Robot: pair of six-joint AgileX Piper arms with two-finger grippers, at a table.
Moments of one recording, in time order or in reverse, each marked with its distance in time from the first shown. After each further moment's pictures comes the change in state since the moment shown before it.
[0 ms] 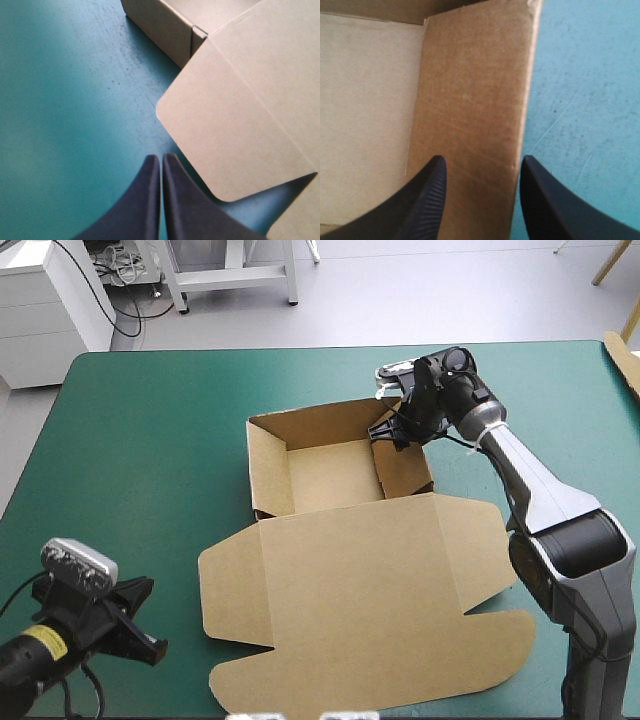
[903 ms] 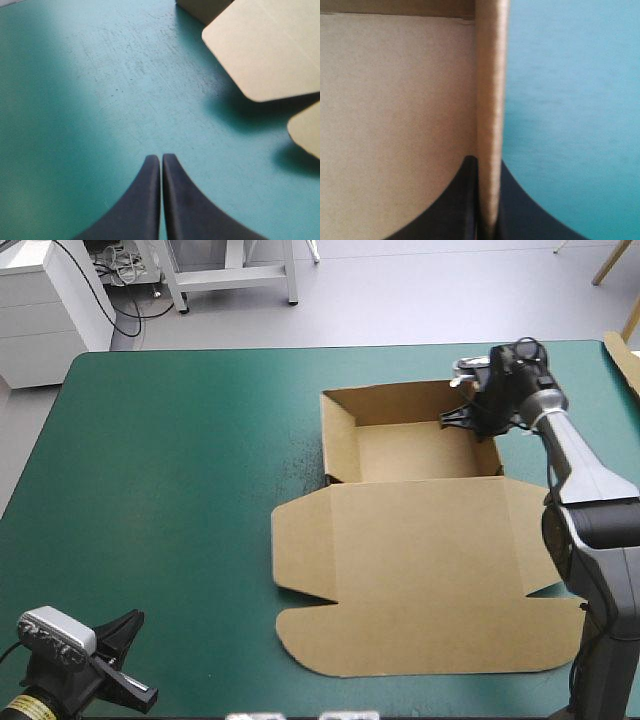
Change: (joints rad) left arm 0.000 -0.365 0.239 -0.004 -0.083 -0.001; right arm -0.292 0.069 0.000 -0.022 -0.014 -0.064
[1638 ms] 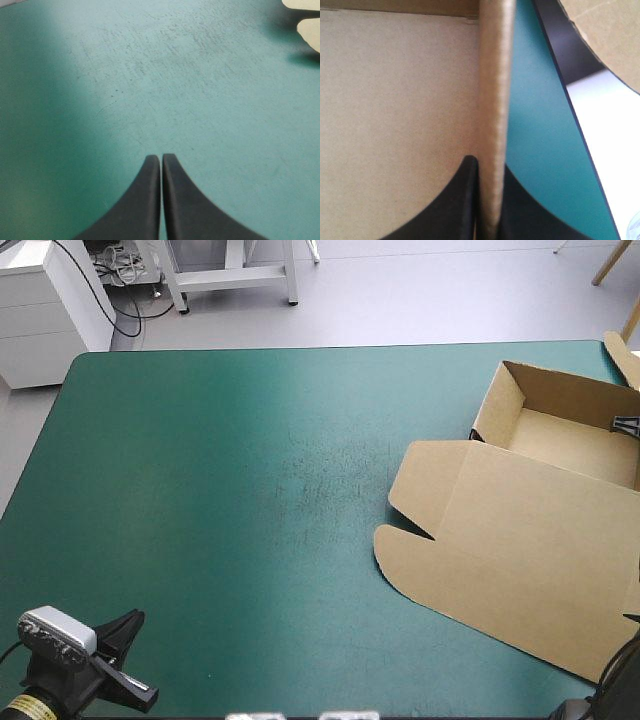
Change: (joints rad) left arm 0.000 0.000 0.003 0.000 -0.004 0.000; right arm -0.569 0.000 0.000 0.027 0.003 -0.122
